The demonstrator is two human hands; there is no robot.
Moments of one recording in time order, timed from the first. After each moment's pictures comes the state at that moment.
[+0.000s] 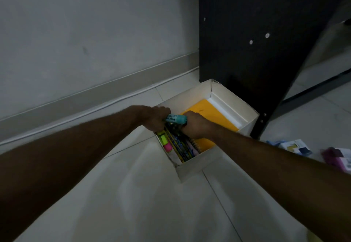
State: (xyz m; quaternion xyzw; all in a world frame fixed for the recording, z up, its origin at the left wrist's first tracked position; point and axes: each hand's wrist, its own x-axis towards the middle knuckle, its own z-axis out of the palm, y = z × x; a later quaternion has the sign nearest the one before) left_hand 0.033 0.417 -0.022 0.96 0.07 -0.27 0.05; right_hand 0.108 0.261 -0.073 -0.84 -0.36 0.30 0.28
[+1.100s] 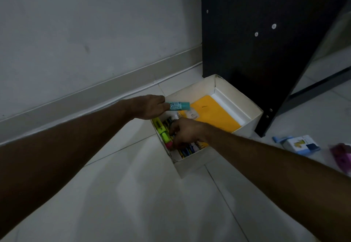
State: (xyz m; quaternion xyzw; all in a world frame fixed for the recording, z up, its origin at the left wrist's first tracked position) left_hand 0.017 0.414 0.014 0.98 0.10 -0.18 0.07; right_hand 0.087 0.278 -0.082 -0.77 -0.43 0.40 0.24
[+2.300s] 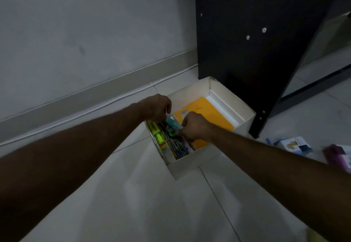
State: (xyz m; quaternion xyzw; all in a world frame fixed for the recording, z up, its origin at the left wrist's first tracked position) left_hand 0.050 0.415 -0.018 0.99 0.09 -0.14 0.02; right_hand 0.108 0.253 -0.077 -0.87 -0.33 0.29 0.24
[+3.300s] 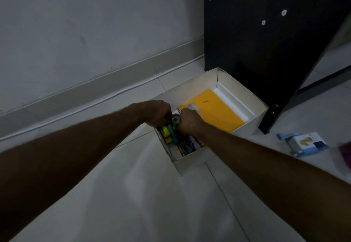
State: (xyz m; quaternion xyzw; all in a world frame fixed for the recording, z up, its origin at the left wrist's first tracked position) left_hand 0.035 0.421 -0.039 0.96 0.05 -0.29 -0.01; right_hand 0.096 0.291 -0.104 -0.86 -0.35 0.27 0.25
